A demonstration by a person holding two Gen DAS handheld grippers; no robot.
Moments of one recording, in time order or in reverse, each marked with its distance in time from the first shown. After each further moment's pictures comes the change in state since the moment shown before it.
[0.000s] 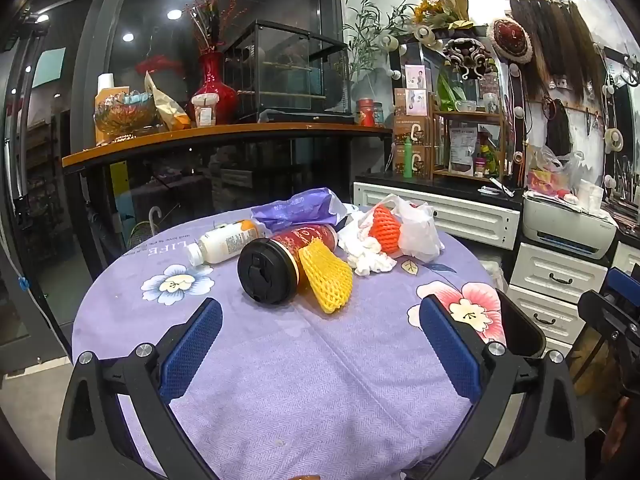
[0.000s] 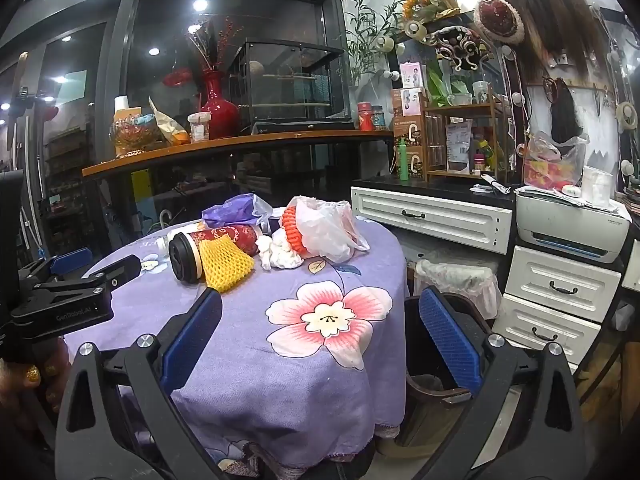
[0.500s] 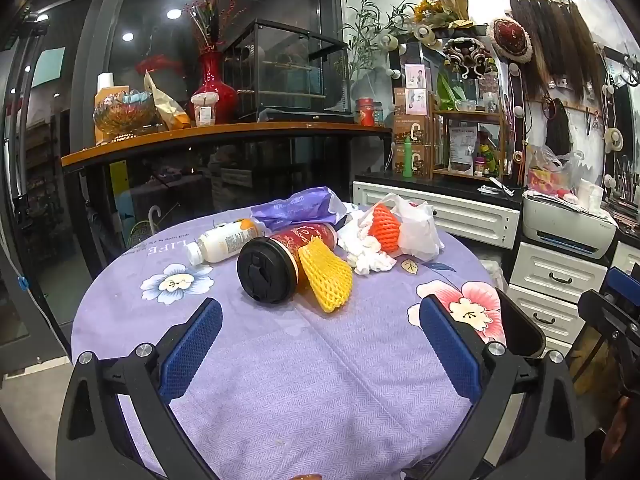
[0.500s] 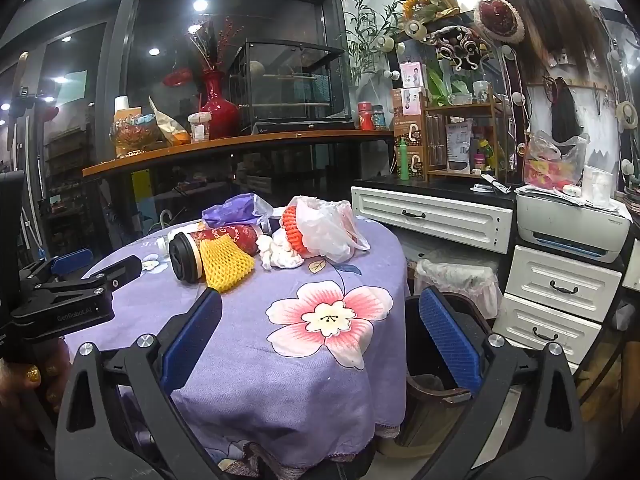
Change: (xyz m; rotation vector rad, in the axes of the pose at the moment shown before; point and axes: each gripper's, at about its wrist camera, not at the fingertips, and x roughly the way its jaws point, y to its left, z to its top) left arm -0.001 0.001 0.000 -0.003 0.002 0.000; right arm 0.001 0.000 -0.001 0.005 -0.002 0.003
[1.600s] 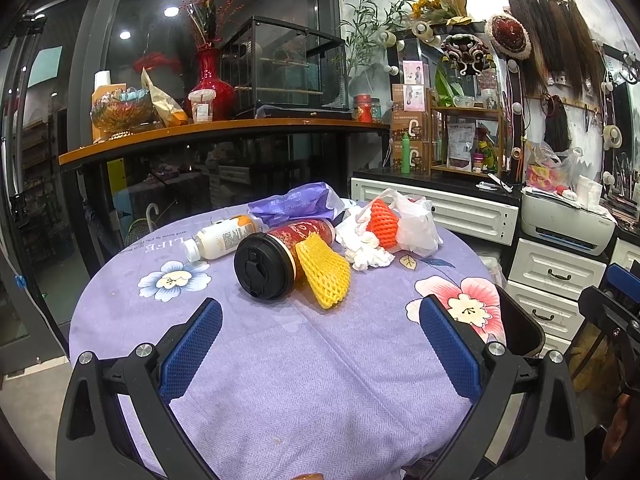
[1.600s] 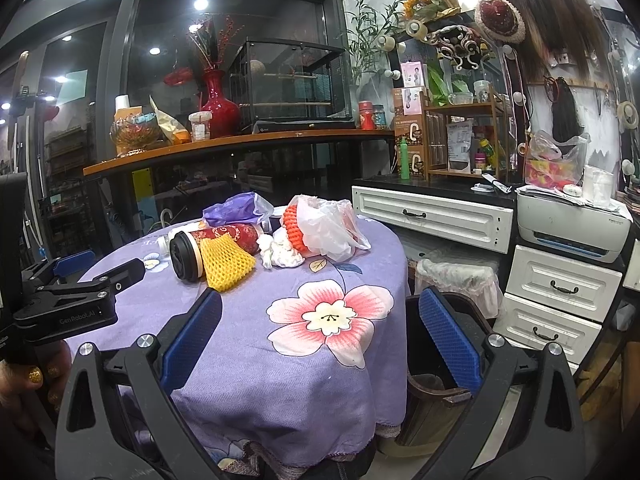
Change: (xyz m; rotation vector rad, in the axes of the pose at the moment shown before) left arm 0.002 -0.008 -0.008 0.002 0.010 -0.004; right arm 0.000 0.002 -0.002 -0.001 0.000 0.001
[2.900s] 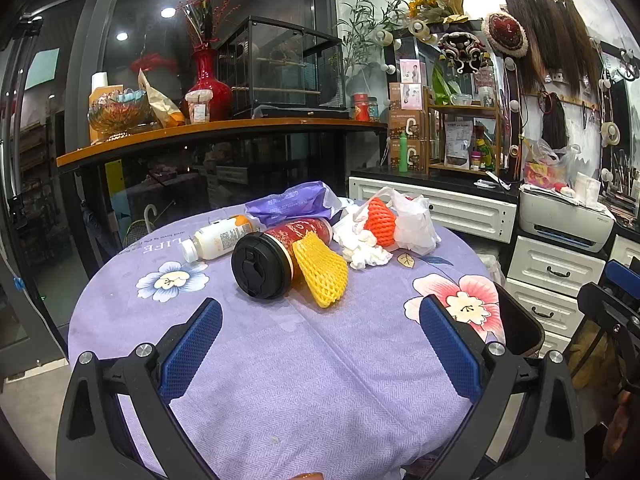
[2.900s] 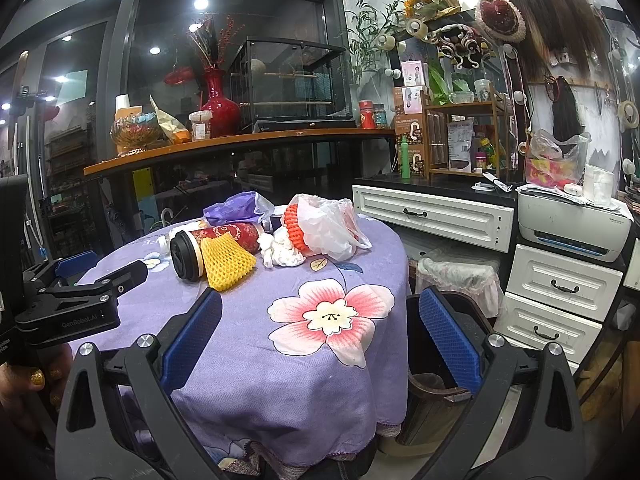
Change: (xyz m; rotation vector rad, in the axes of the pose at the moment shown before) left arm 0.001 0.000 0.005 0.010 0.002 -0.003; right arm 0.002 0.001 -0.002 -0.001 0.002 0.002
